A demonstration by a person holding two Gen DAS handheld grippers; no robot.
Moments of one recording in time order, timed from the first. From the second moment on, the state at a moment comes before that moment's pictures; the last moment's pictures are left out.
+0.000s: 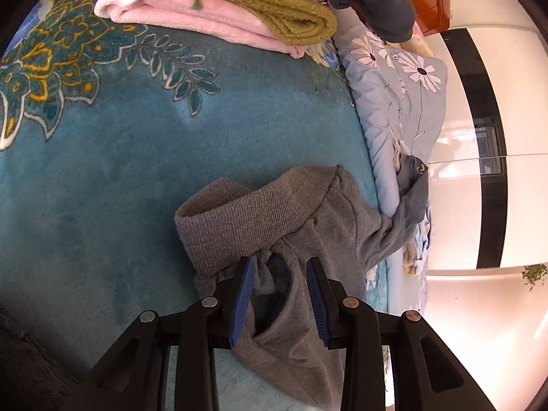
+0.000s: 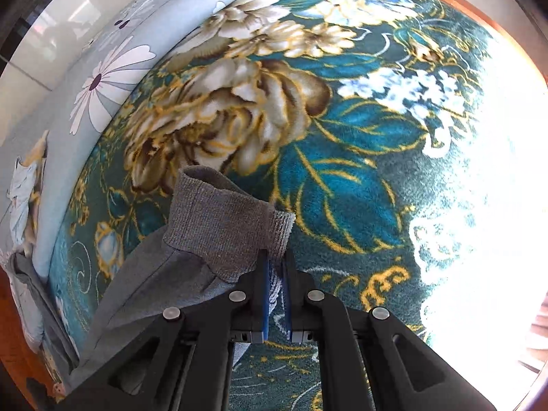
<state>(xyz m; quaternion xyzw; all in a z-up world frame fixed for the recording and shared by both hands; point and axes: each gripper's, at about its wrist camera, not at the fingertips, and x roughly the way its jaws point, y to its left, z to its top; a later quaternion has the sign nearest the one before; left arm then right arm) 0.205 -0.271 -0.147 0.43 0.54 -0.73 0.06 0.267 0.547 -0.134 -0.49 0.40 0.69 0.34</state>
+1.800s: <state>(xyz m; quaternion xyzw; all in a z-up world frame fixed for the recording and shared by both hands) 0.102 -0.223 -0.155 0.43 0.50 -0.75 0.00 -0.156 0.138 -0.040 -0.47 0.21 0.84 -0.19</state>
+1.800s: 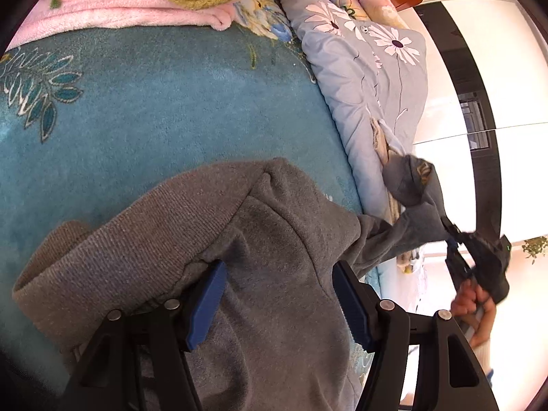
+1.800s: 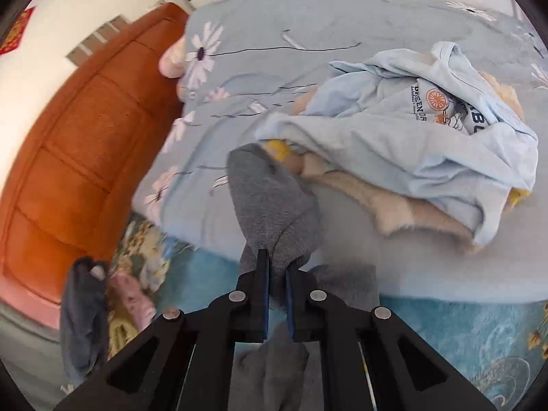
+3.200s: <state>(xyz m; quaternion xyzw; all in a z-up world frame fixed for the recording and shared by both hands) 0.147 -0.222 -0.134 0.44 0.50 -0.75 0.03 -0.027 0.265 -0.058 -0.50 0.20 0.84 -0.04</state>
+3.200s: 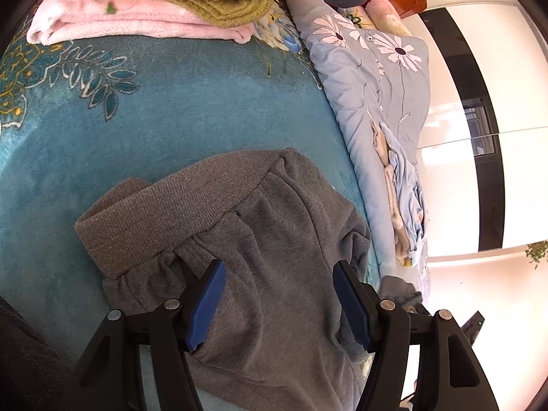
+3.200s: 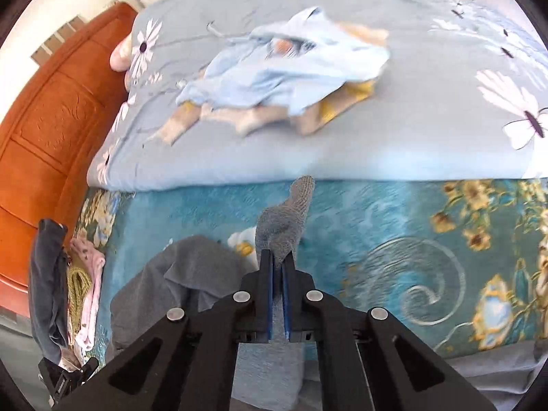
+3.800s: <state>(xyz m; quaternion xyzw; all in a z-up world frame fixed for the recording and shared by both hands) 0.134 -0.209 -0.141 0.48 0.47 -0.74 0.04 0.121 0.522 -0.130 -0.45 0.41 0.76 0.24</state>
